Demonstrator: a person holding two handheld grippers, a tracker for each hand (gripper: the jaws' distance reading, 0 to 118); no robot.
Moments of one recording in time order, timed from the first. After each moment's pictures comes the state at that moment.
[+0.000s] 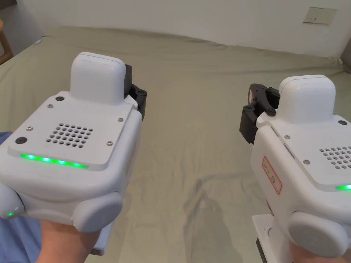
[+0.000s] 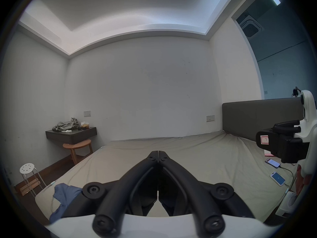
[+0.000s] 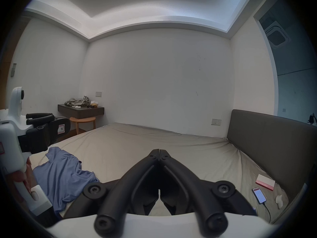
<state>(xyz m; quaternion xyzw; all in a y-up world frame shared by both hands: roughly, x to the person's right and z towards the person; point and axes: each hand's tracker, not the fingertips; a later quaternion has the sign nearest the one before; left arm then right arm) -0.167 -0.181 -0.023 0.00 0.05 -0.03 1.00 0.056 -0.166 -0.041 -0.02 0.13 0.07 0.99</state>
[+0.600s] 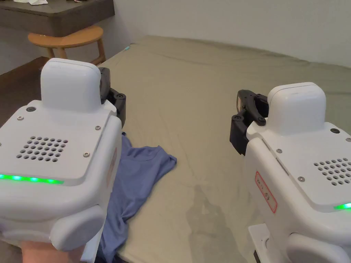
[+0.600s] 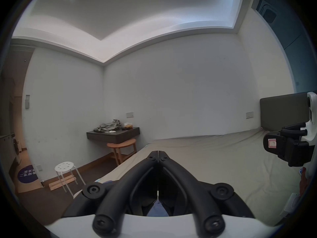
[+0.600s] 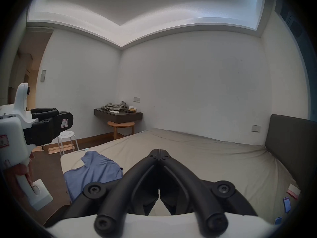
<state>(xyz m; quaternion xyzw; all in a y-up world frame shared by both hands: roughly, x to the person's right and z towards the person) -0.260 -0.168 0.061 0.00 0.23 -0.05 0.97 -0.047 -0.166 -0.028 -0.01 0.30 0.05 0.95</state>
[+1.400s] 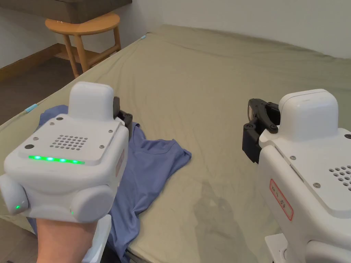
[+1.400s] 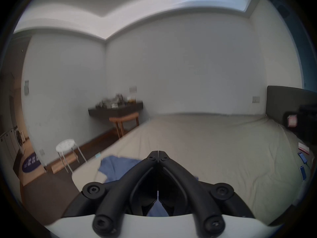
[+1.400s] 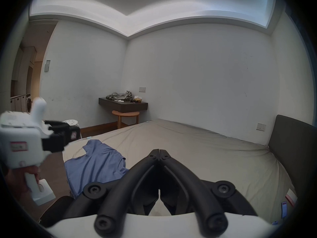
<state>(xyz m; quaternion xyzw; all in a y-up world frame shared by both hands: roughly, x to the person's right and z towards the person) -0.312 -0.234 0.025 -0.14 0.24 0.01 0.96 -0.061 -0.185 -0.040 -0.05 0.32 0.09 0.94</state>
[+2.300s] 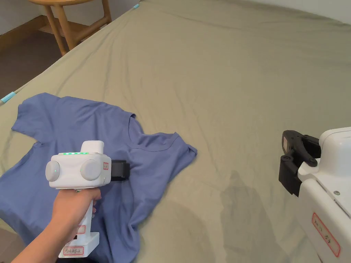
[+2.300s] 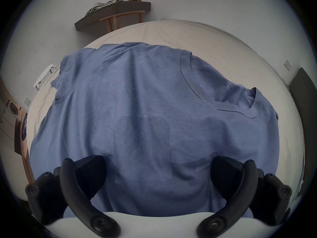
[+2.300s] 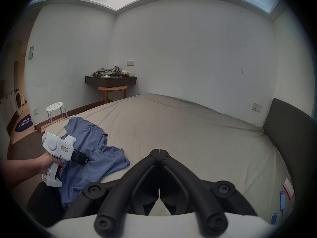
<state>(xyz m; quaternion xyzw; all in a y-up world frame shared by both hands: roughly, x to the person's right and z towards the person) -0.482 -0.475 -0.112 -0.47 0.23 0.15 0.84 -0.067 -0.256 -0.127 -0.15 0.27 0.12 0.94</state>
